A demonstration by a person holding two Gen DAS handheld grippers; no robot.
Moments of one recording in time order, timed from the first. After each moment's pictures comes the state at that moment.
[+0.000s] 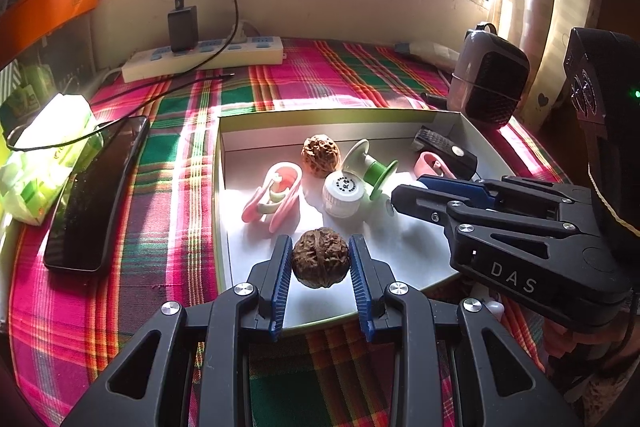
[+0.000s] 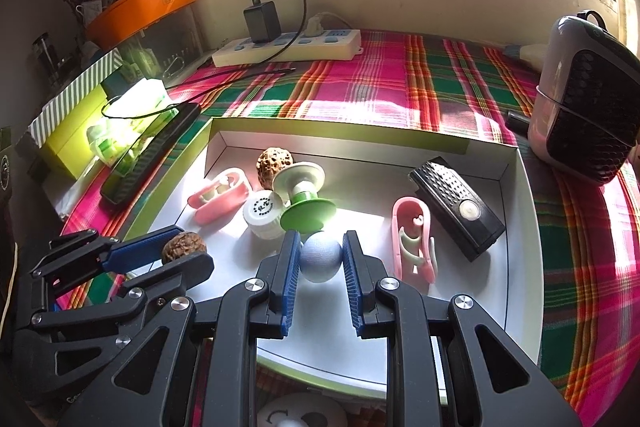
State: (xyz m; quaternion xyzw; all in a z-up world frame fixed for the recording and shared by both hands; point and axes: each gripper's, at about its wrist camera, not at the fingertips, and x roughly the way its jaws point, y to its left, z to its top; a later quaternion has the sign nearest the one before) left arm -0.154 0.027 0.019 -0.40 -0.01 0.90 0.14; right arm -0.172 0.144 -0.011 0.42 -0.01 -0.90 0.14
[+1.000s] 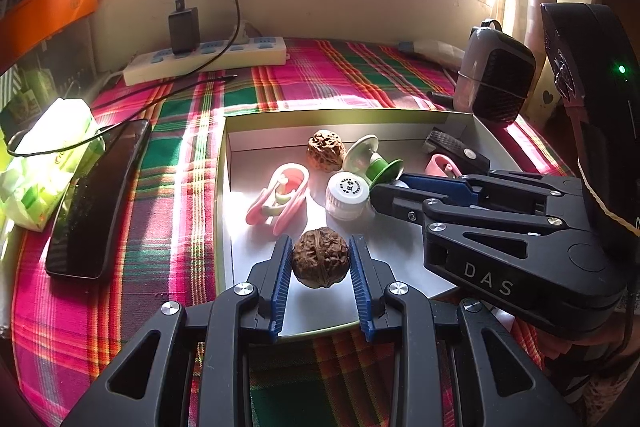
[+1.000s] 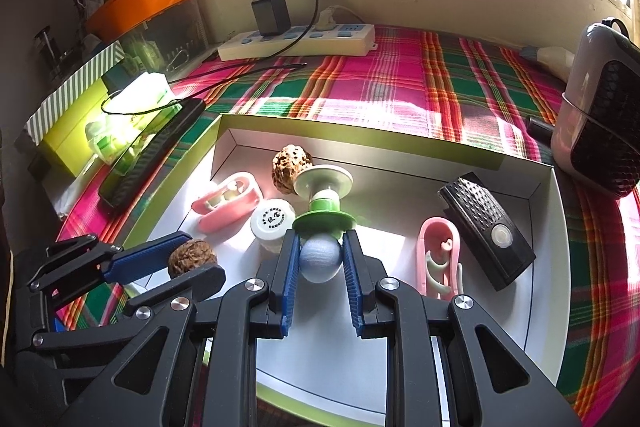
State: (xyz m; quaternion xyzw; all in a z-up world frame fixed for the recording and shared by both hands) left arm -0.156 0.028 0.018 -0.40 -0.01 0.90 0.14; right arm -0.185 0.130 -0.017 0.43 -0.01 -0.89 0.16
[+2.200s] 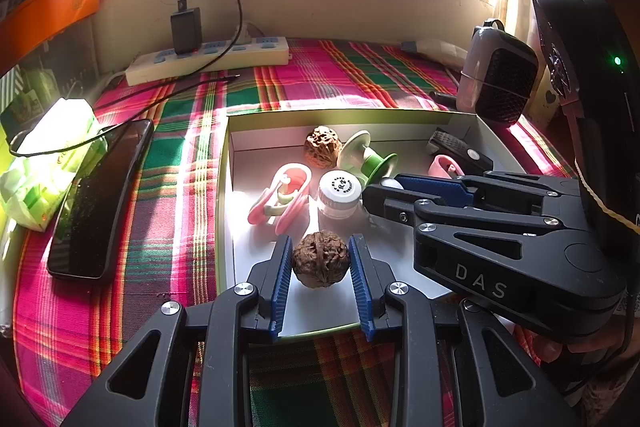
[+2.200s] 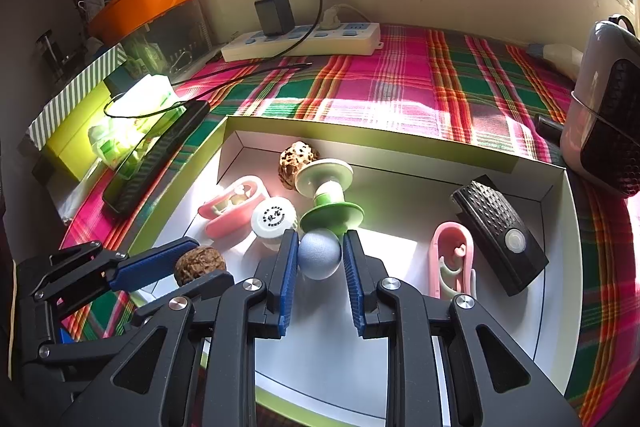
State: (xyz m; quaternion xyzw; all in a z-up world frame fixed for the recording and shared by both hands) left arm -0.156 0.028 0.018 -0.40 -0.01 0.90 0.14; right arm -0.185 0.128 -0.019 0.43 -0.02 -0.89 0.16
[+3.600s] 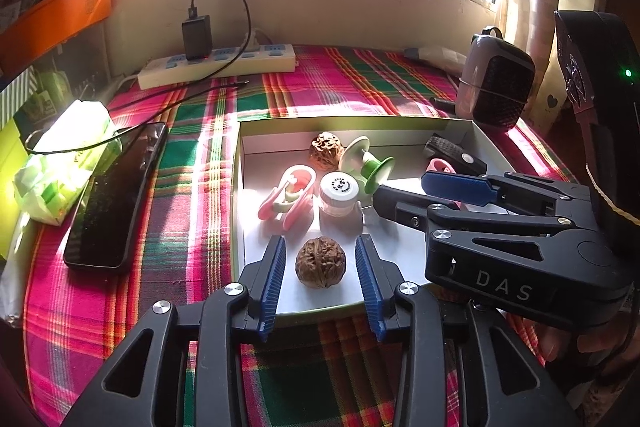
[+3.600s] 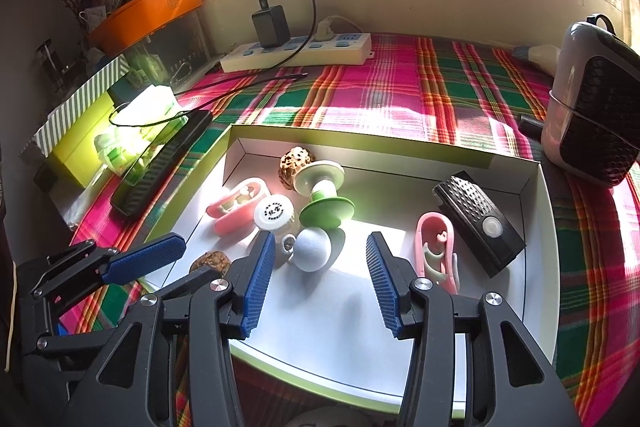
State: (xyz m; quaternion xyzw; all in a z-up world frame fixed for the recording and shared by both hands) left arm -0.149 0.020 0.026 -0.40 -0.01 0.91 0.13; right arm -0.171 0.135 -0.006 0.42 -0.03 -0.90 0.15
